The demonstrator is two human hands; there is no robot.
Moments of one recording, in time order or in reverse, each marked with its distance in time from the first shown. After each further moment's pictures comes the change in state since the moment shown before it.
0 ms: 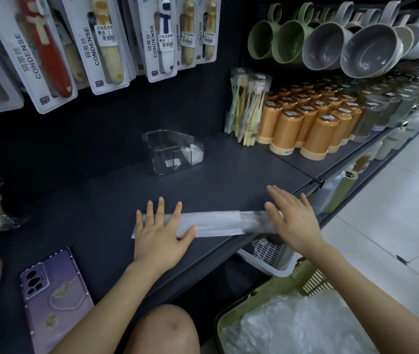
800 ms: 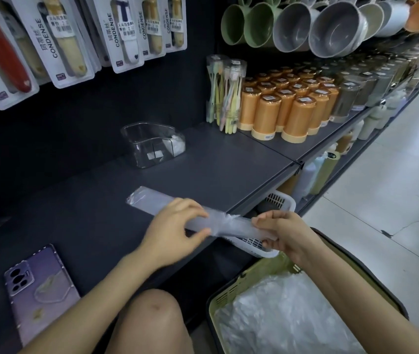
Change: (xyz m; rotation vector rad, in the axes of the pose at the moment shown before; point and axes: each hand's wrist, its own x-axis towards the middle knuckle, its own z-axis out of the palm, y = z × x) left_hand -0.018 0.038 -0.019 -0.494 0.350 0.618; right_hand -0.052 -0.015 -0.026 1.254 -0.287 0.726
